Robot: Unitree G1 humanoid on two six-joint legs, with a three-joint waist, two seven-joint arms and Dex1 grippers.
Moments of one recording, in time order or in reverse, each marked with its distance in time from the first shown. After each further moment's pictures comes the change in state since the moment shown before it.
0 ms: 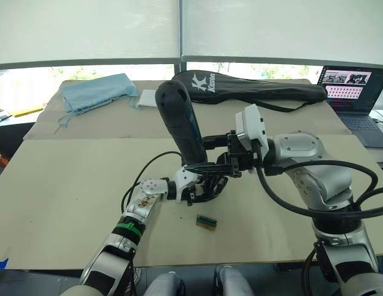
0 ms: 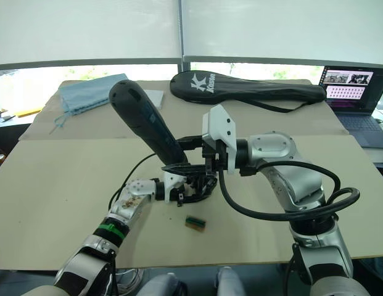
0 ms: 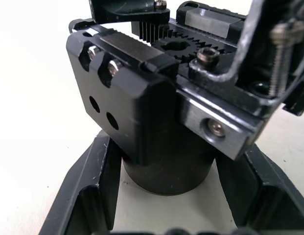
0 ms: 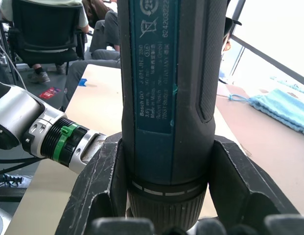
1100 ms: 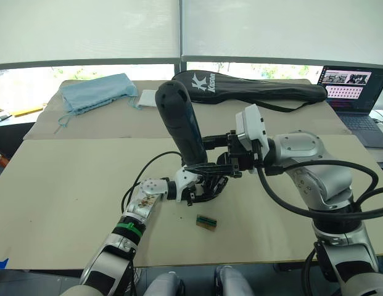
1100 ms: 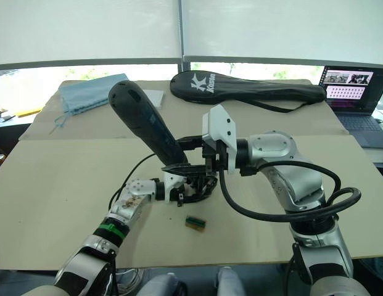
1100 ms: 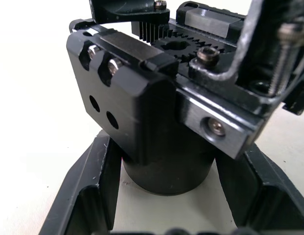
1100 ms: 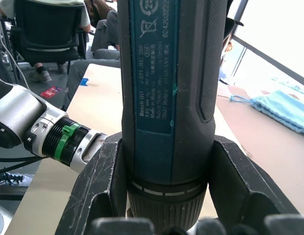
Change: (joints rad) left arm 0.000 -0.001 0.000 0.000 -0.001 0.002 0.000; right arm -0.003 -0.001 0.000 0.000 -0.001 -0.005 0.011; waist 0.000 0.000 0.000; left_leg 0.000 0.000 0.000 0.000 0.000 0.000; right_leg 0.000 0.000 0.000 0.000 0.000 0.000
